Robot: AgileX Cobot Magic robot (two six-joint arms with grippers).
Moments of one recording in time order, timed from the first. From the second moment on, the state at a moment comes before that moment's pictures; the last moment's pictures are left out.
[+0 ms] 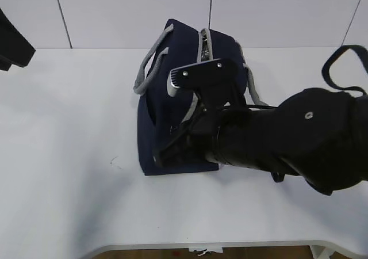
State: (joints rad) left arm -0.19 1.33 -1.32 -0.50 1.24 0.23; right arm 0.77 1.65 -0.86 1.16 -0.14 -0.93
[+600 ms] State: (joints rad) left arm -0.19 1.33 -1.32 -0.54 1.24 0.23; right arm 0.77 1.51 -0.91 1.84 -0.22 -1.61
